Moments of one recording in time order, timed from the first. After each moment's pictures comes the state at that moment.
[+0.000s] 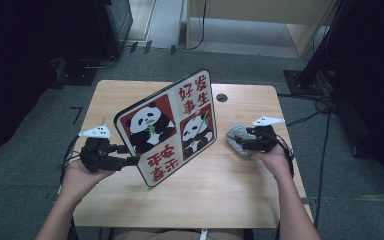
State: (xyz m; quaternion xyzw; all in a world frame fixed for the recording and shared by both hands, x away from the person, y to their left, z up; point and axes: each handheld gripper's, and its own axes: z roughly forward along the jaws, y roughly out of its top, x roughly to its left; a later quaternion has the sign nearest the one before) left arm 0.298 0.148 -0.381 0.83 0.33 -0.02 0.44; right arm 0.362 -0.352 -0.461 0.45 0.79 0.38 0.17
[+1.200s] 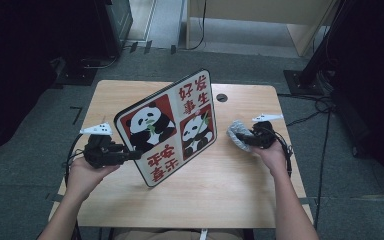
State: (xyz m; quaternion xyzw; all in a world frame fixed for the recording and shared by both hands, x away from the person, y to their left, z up) left arm 0.307 0.146 -0.385 0.82 0.33 -0.03 0.47; right arm 0.379 -0.357 -0.472 0.48 0.78 0.37 0.12
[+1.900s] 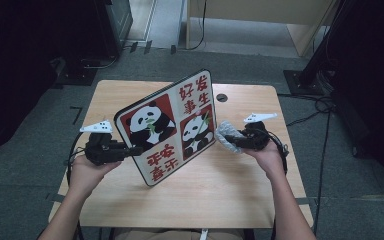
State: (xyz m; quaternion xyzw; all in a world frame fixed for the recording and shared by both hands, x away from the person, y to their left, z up) left arm 0.309 0.144 -0.382 0.82 0.32 -0.02 0.48; right arm 0.359 -0.321 -0.436 0.42 0.80 0.41 0.09
